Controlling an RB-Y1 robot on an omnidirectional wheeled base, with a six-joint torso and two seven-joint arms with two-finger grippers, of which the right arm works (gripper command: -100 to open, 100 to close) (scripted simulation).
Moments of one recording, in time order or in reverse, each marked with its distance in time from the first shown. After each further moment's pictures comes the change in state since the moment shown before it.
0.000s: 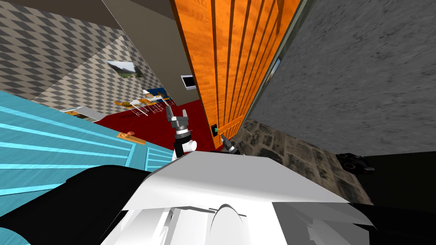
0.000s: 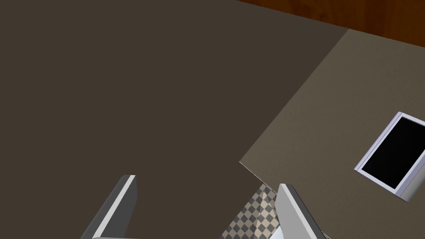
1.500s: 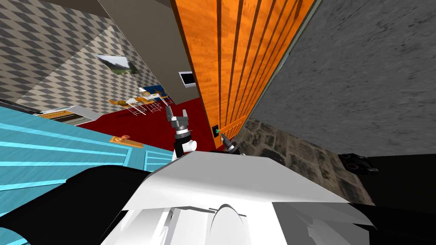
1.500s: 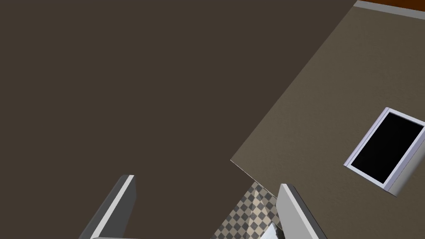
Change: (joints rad) arm -0.013 0.021 -0.012 0.012 -0.006 0.014 0.010
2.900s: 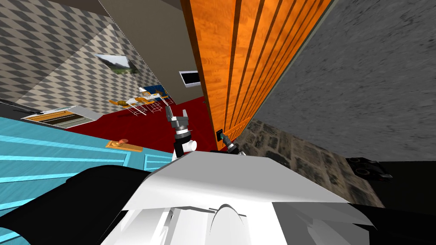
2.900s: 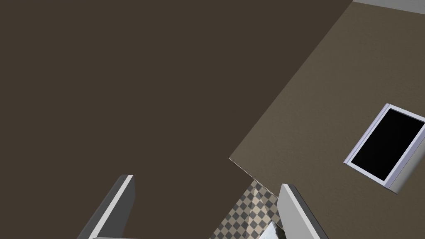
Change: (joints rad) arm -0.037 0.033 -0.020 0.036 -0.016 0.009 0.018
